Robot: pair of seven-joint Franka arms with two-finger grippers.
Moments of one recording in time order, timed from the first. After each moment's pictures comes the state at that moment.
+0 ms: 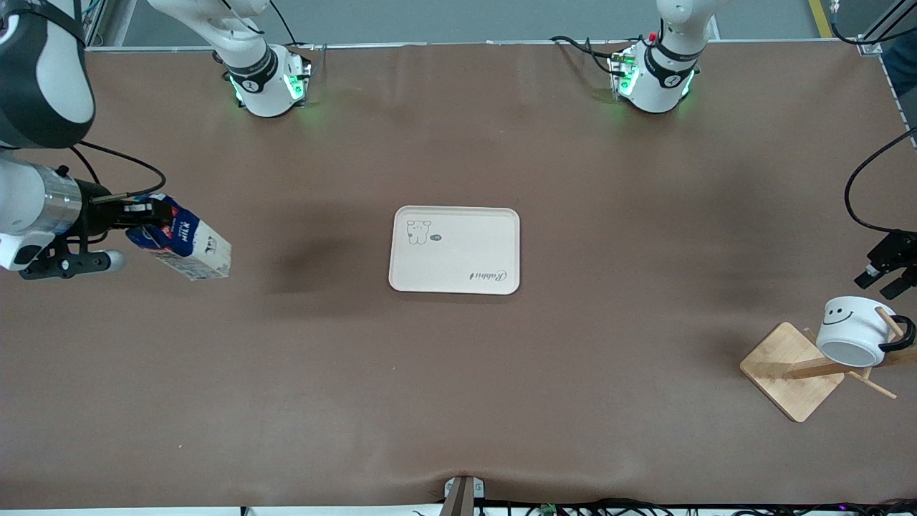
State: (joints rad) left arm 0.56 0.20 -0.12 -1.91 -0.83 2.26 1.07; right arm -0.06 0.22 0.09 -1.48 0.09 1.41 -0.07
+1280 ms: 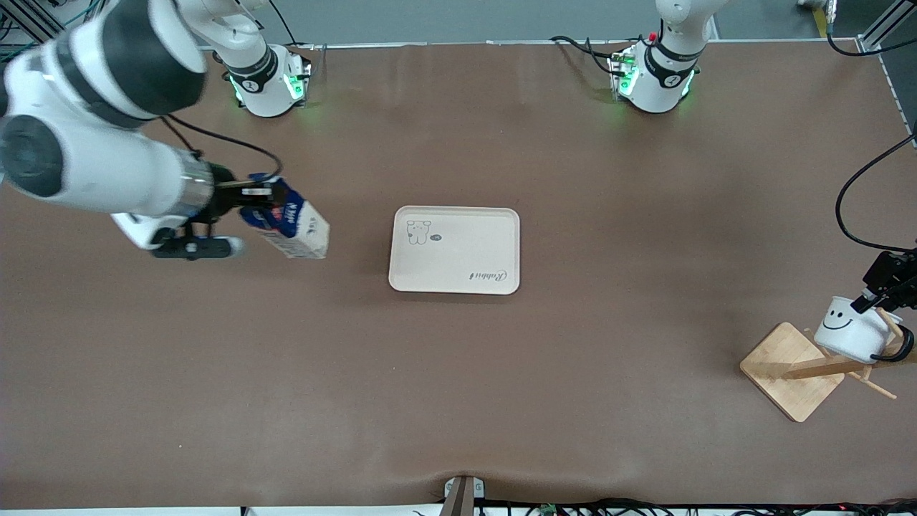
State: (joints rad) left arm 0.52 0.23 -0.16 -1.86 -0.87 2.29 1.06; right arm 0.24 0.27 0.10 -1.45 0.23 1.43 0.33
